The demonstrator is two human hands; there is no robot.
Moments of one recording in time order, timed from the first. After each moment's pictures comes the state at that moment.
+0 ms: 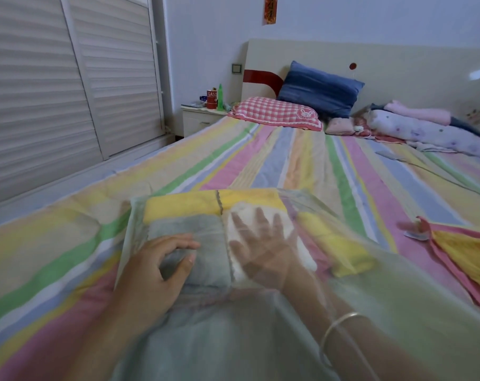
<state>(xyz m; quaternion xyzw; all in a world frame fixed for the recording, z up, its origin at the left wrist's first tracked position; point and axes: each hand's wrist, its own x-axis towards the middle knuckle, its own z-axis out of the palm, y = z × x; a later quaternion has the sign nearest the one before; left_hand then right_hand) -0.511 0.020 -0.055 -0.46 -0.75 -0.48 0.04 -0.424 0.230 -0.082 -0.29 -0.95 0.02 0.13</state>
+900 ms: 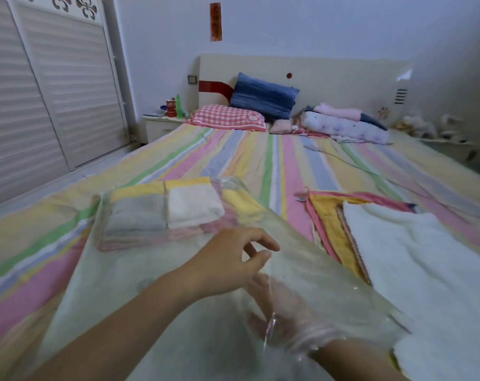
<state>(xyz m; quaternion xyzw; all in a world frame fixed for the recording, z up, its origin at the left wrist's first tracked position) -0.226 0.030 0.059 -0.64 -0.66 -0.37 -0.15 -0.100 0.102 -0.018 -0.21 -0.96 0.16 0.09</state>
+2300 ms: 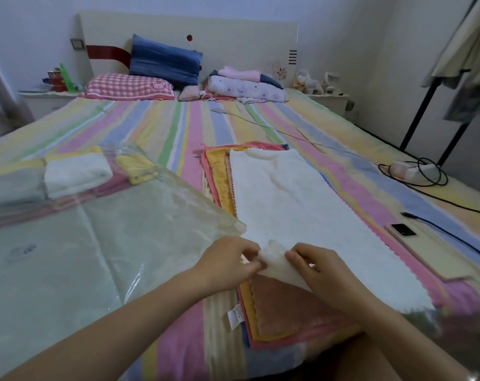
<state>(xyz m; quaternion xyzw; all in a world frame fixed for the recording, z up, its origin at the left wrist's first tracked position) 0.000 0.054 -0.019 -0.75 -0.57 -0.26 -0.18 0.210 0.082 -0.014 -0.45 -0.82 0.25 0.24</state>
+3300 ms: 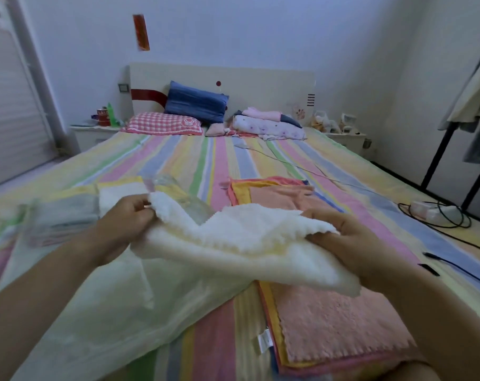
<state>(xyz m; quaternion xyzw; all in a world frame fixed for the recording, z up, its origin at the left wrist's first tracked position) -0.156 -0.026 0.098 -0.51 -0.63 -0.54 -0.22 0.174 0.057 0.117 -0.28 -0.80 0.44 0.30</state>
